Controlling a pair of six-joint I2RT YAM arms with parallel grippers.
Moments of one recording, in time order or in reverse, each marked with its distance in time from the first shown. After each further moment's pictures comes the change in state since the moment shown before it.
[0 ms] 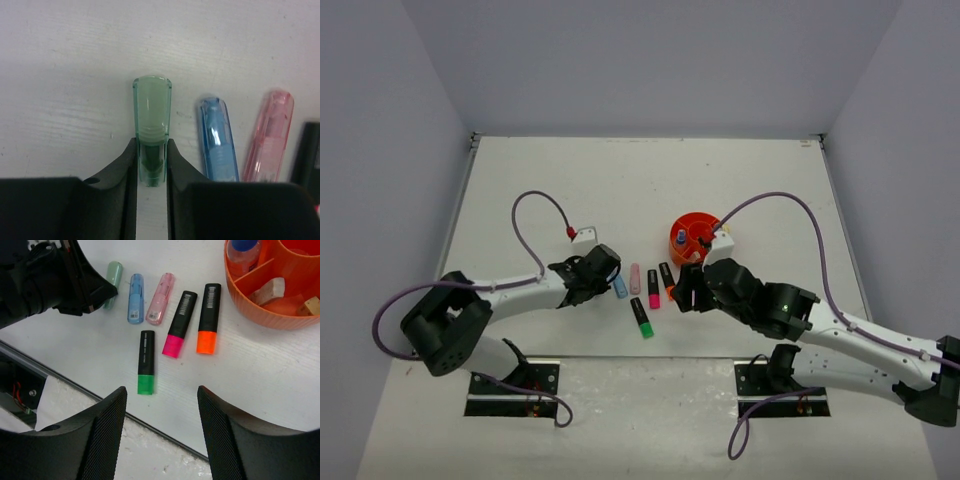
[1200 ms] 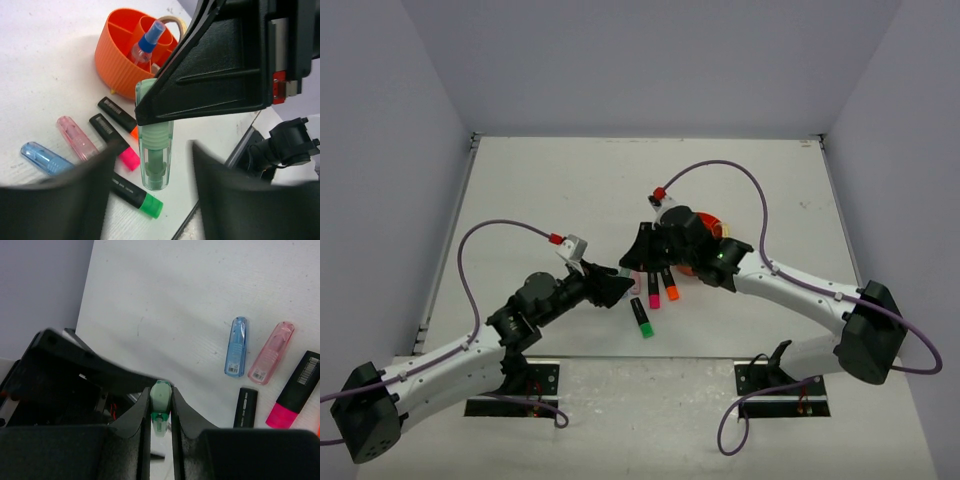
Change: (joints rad) left arm -0.033 -0.732 -0.394 0.621 0.526 0.339; right arm -0.196 0.501 0.240 0.378 -0.474 0.104
